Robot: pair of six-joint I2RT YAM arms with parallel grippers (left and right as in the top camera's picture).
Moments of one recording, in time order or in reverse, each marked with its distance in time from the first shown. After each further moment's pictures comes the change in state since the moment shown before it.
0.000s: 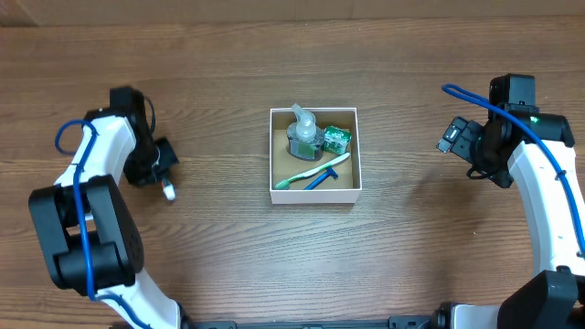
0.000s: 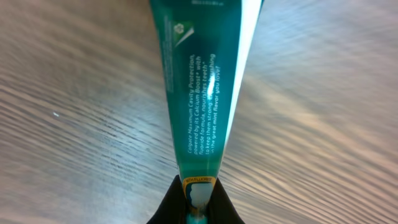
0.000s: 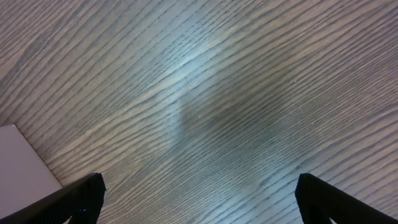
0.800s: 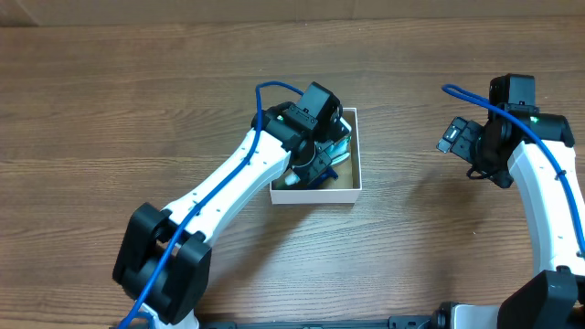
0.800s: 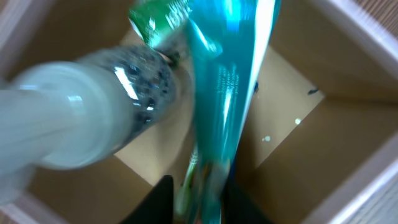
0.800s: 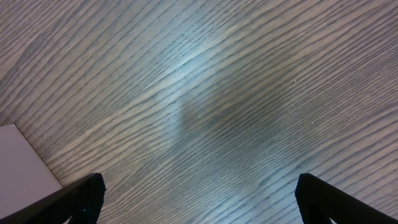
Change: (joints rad) left arm -0.814 -0.047 0.173 0.056 0.015 0.549; right arm 0.000 0.000 0.000 -0.001 0.000 0.000
